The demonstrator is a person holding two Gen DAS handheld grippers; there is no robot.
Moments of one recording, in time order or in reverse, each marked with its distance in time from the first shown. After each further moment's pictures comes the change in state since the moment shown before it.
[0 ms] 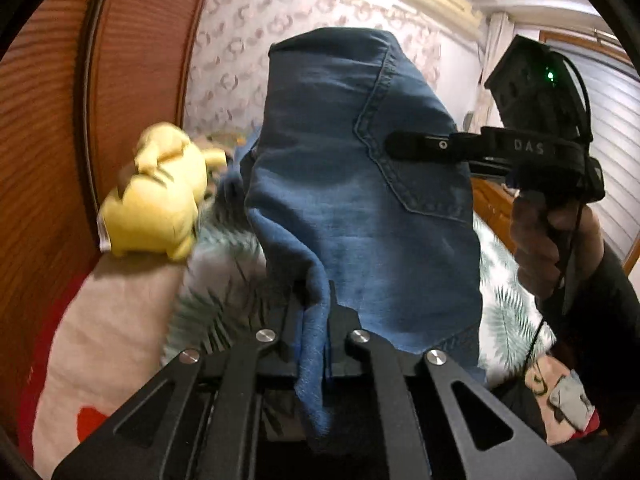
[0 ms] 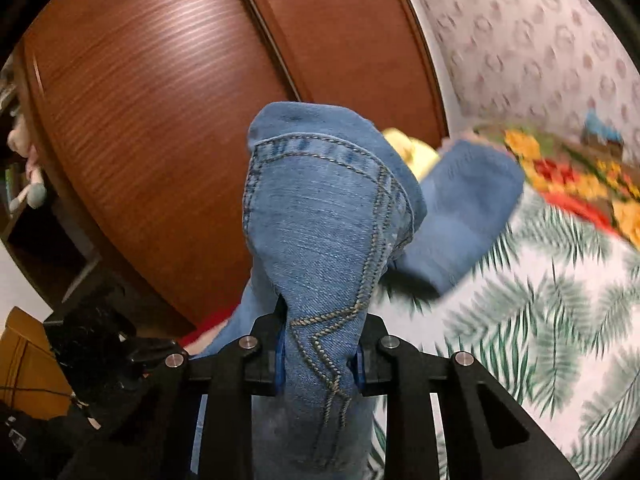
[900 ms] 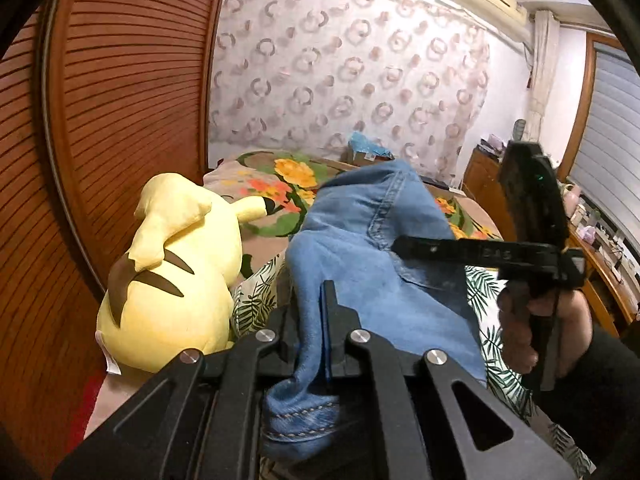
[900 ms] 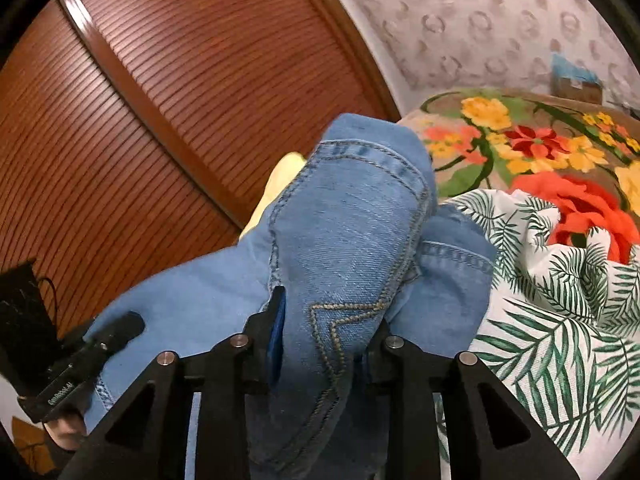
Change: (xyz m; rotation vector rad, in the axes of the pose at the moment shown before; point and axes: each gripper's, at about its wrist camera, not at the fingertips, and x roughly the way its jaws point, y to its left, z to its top) left arm 0.193 0.093 0.167 0.007 0.023 0.143; right arm 0.176 -0.265 0.082 0.271 0.024 -0.067
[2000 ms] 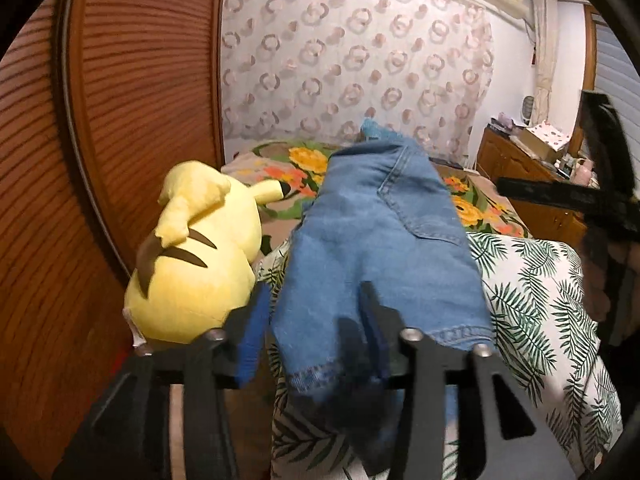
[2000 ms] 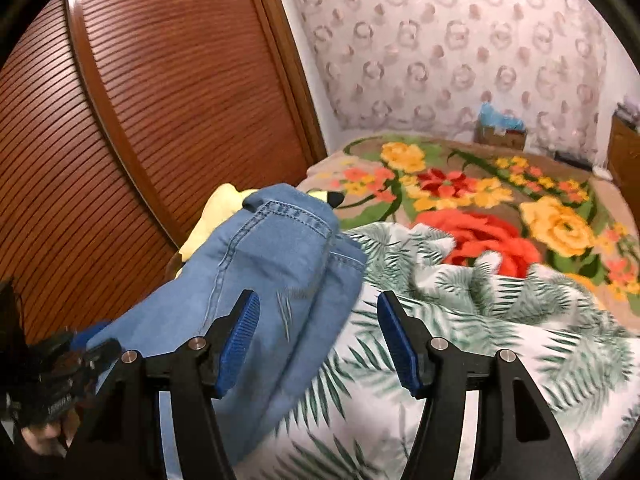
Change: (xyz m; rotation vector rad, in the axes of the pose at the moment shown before) left arm -0.041 -0.016 -0.032 0.060 0.020 0.084; right arm -0.143 0.082 -0.076 -0.113 -0.134 -0.352
